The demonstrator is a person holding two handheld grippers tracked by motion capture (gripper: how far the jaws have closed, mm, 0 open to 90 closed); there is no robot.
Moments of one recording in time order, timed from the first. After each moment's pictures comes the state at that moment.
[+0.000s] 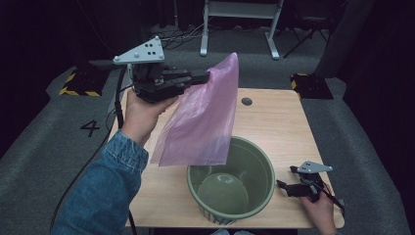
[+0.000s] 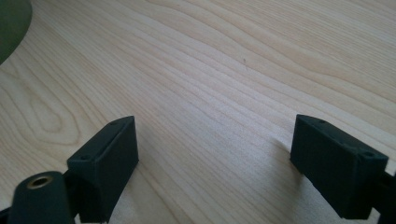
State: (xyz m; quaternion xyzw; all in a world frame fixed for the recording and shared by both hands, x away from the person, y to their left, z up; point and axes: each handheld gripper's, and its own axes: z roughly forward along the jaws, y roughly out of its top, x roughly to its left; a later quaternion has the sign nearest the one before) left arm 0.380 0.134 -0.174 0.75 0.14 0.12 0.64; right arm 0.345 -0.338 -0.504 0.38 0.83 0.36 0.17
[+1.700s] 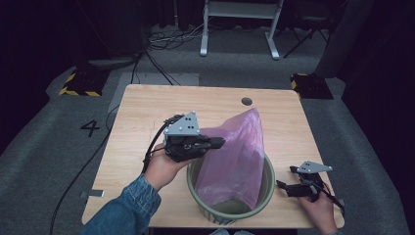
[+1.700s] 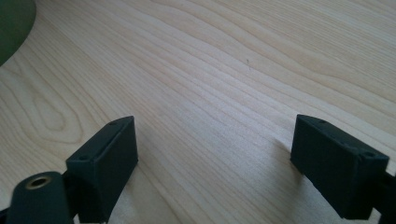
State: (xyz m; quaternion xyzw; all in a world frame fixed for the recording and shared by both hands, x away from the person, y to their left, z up) left arm 0.339 0.095 -0.299 0.82 0.15 0.06 0.55; right arm 0.346 -0.337 -0.504 0.37 0.84 0.37 0.17
